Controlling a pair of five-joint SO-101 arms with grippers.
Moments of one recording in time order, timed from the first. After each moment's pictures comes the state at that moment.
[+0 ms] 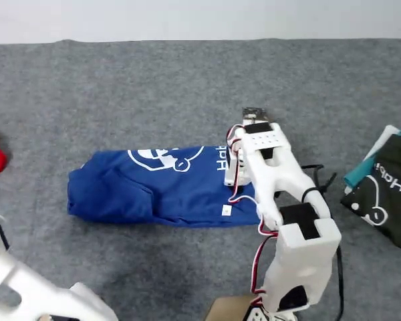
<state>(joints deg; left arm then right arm) -60.4 -45.1 26.0 99.0 -21.4 -14.7 21.2 9.3 70.6 -16.2</state>
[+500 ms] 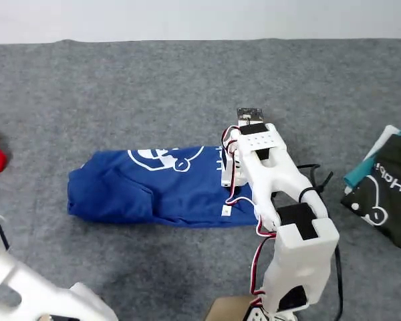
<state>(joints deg) -60.4 -45.1 26.0 99.0 -21.4 -15.3 21.2 9.3 70.5 -16.2</state>
